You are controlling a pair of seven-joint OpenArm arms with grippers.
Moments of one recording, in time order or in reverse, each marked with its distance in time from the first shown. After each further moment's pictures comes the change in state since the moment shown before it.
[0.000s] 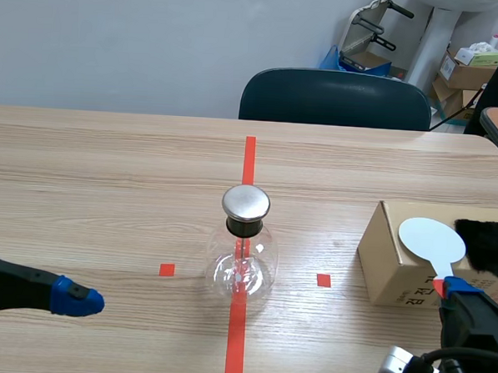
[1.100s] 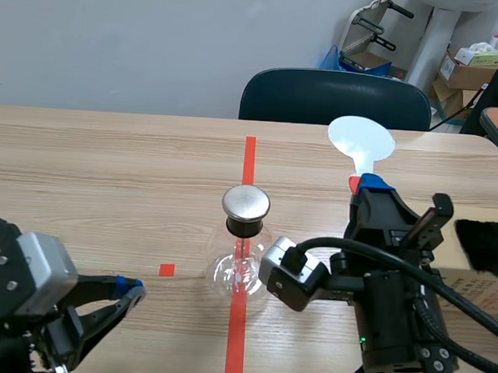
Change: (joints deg) left arm -26.5 30.8 11.1 -28.3 17.0 5.8 5.8; right arm 13.0 1.1 -26.5 7.8 -11.8 0.2 -30.1
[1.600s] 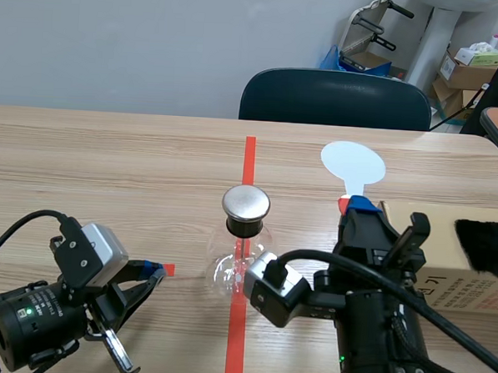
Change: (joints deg) left arm -16.0 4.9 8.7 -17.7 0.6 4.9 -2.0; right arm 0.0 0.0 -5.2 -1.3 0.0 2.8 -6.8
